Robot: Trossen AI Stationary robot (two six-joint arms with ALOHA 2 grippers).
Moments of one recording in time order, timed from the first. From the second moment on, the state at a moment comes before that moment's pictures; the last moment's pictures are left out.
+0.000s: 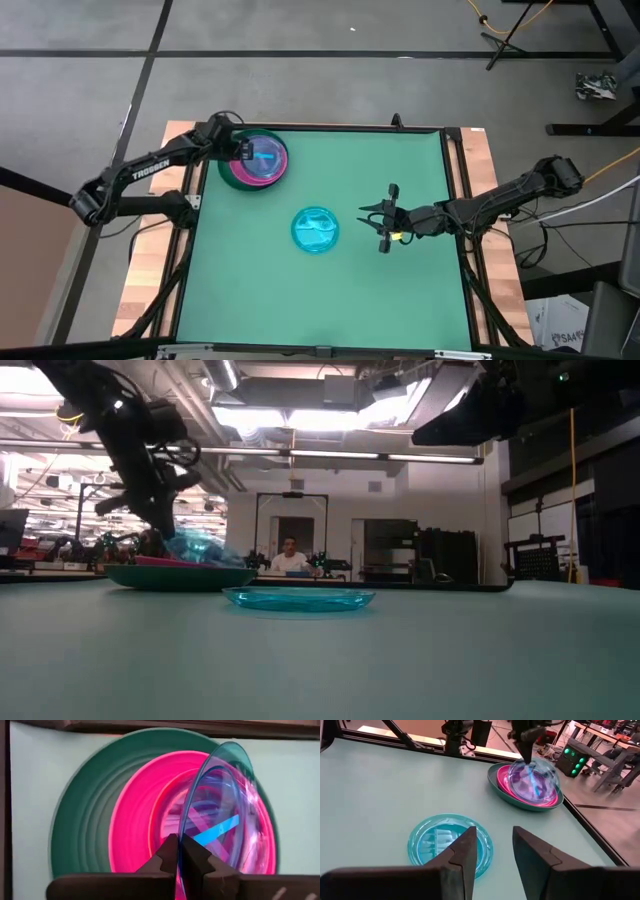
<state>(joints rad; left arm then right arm) 0.88 1.06 0.62 -0.50 -0.08 -0.61 0.31 1.17 0.54 0.30 0.50 -0.06</state>
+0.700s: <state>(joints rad) 0.89 1.06 0.50 -0.39 -0.09 -0.71 0.31 1.17 0.54 0.30 0.50 -0.06</state>
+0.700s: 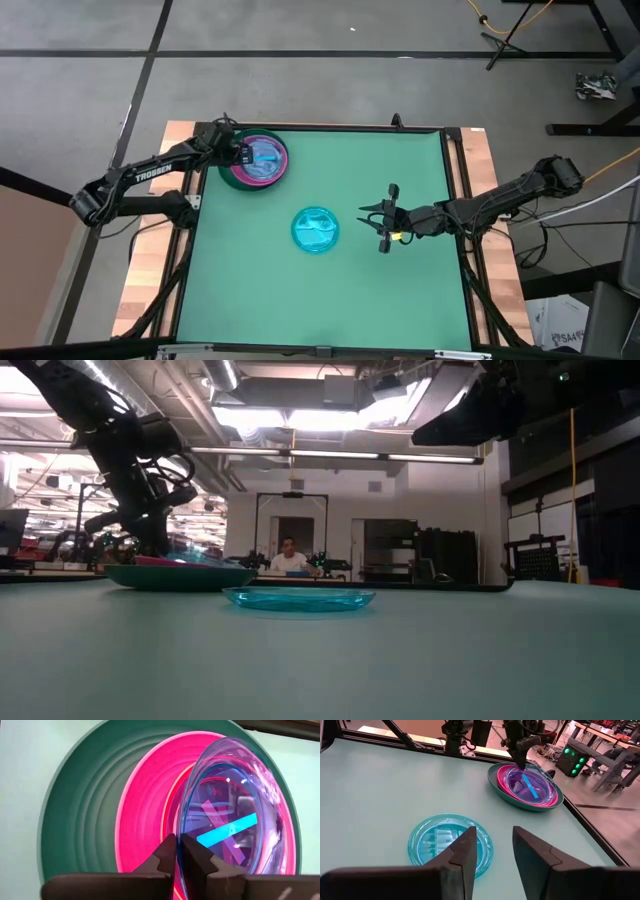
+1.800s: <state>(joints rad) 0.87 1.06 0.50 -0.39 -0.07 -0.71 0.31 1.17 0.54 0.30 0.50 -0.06</state>
